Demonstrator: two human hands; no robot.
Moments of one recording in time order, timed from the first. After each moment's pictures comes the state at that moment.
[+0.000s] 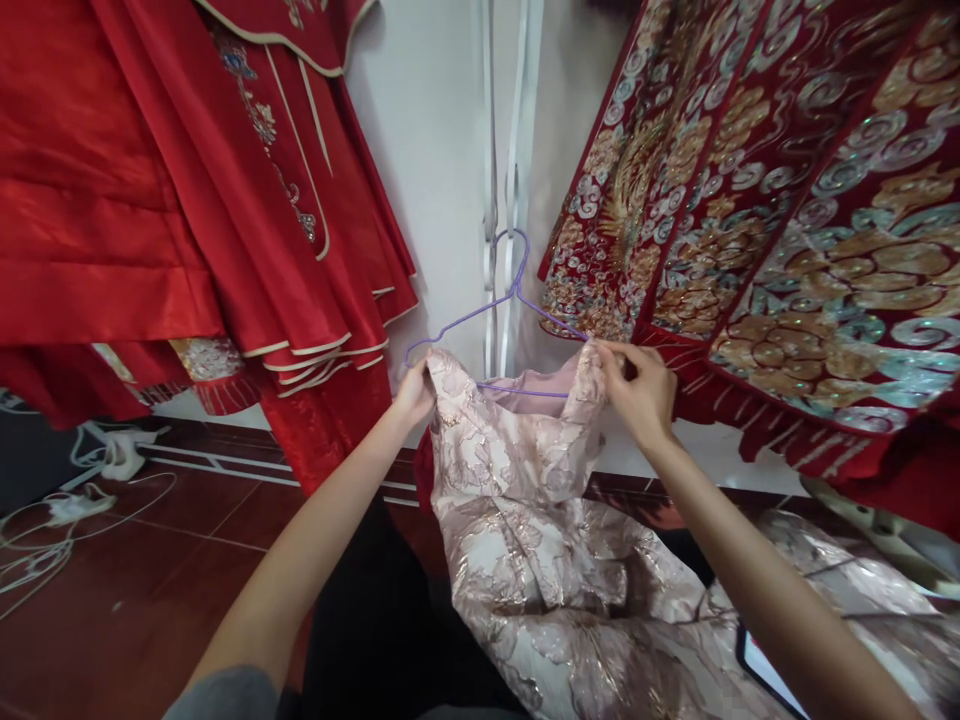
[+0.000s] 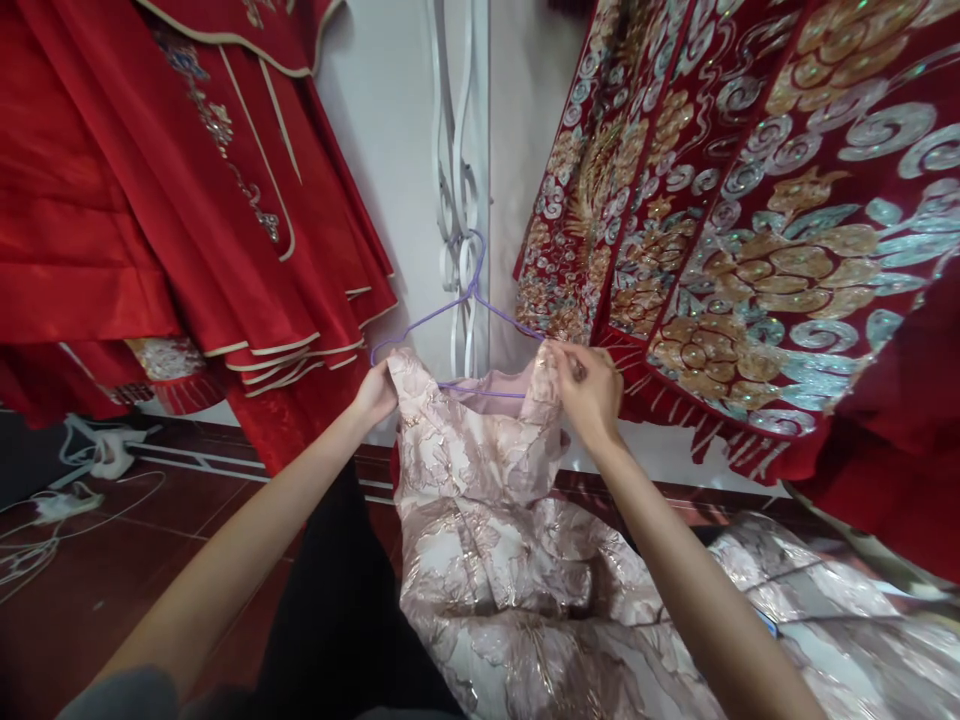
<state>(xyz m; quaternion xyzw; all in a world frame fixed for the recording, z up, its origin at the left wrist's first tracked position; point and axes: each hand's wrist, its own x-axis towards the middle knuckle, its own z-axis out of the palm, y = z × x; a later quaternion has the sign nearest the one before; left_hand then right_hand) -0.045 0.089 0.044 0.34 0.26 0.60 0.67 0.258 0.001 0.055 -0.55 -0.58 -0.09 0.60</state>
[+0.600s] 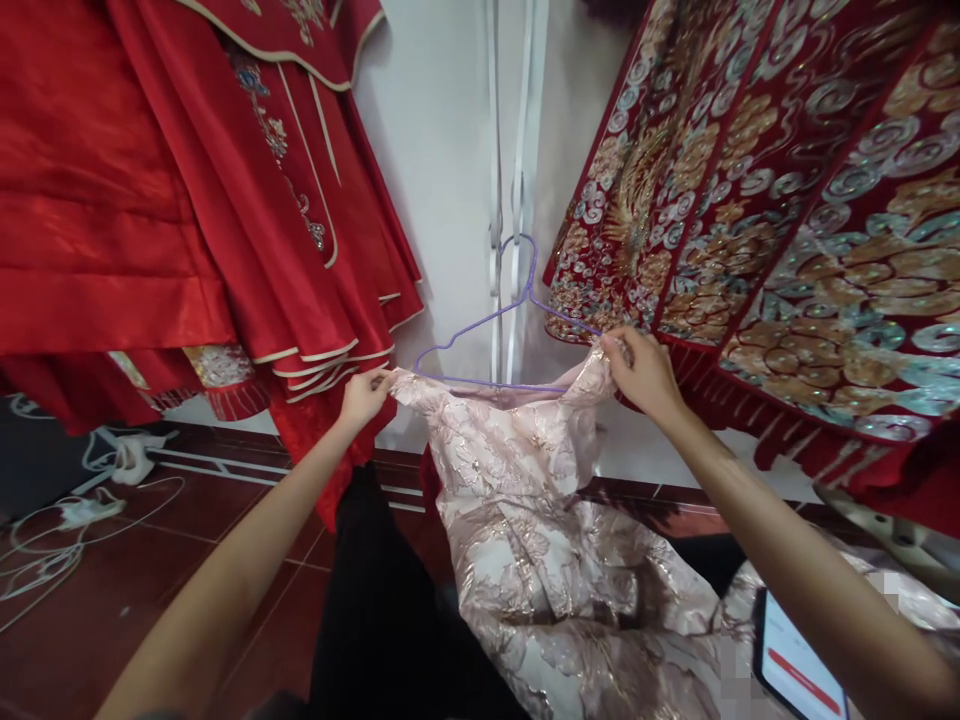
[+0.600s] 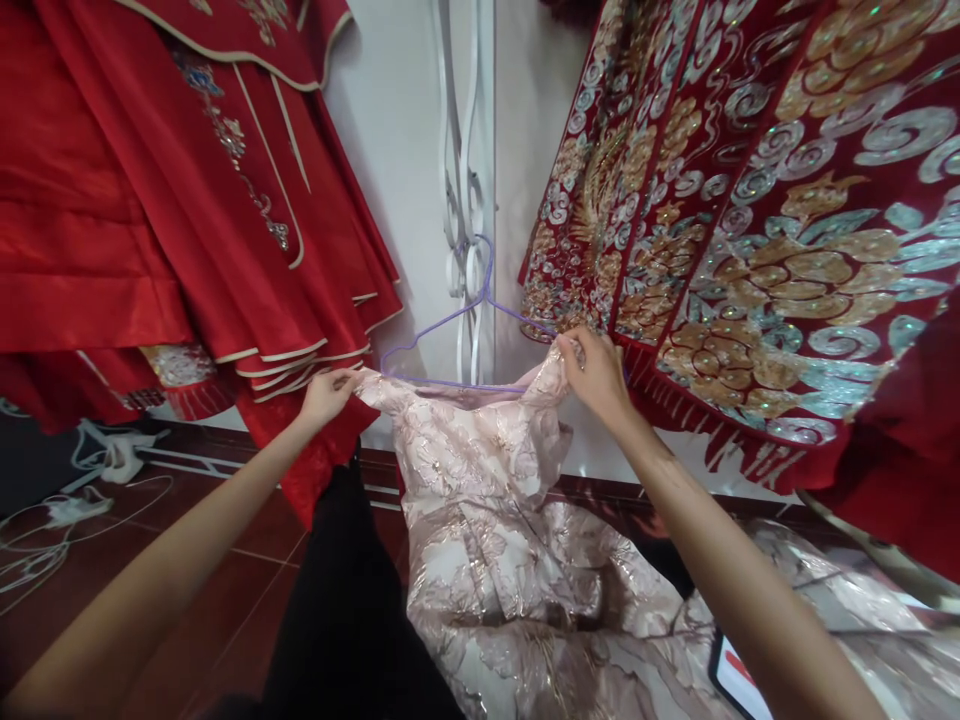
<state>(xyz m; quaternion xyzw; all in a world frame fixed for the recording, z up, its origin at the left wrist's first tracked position) -0.165 0.101 0.031 0.60 0.50 0.57 0.24 0.273 0.032 0.075 -0.55 -0.67 -0.13 0.48</state>
